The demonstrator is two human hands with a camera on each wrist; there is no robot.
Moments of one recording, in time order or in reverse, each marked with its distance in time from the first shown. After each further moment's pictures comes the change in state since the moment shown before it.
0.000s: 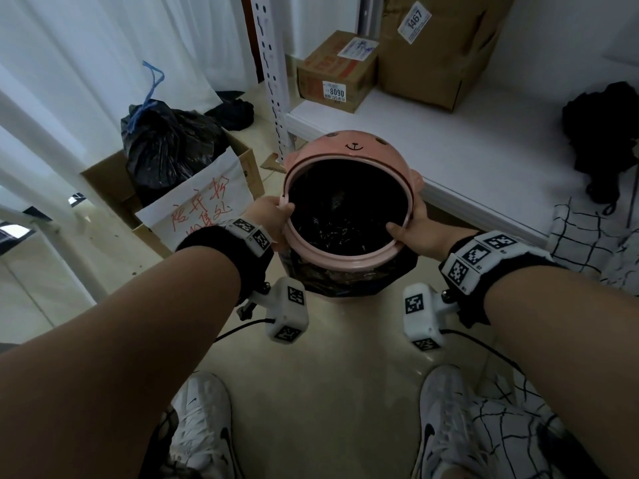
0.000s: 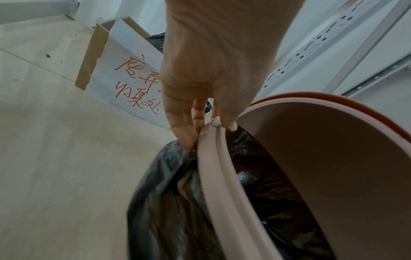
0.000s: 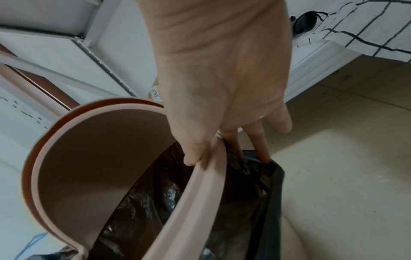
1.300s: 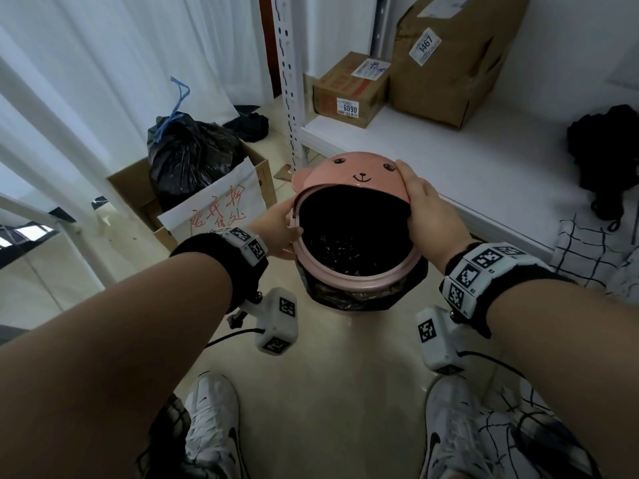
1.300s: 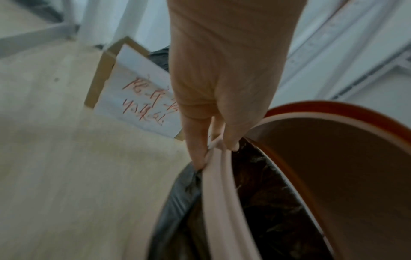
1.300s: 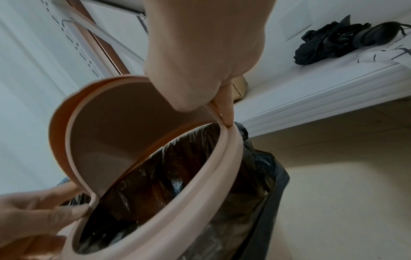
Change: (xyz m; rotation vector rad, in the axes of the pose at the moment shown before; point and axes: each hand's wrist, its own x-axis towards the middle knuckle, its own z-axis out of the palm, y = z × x) left_hand -0.012 -0.015 -0.019 0.062 -0.180 0.172; right_hand -0.044 -0.040 -0.002 -0.540 0.385 -0.441
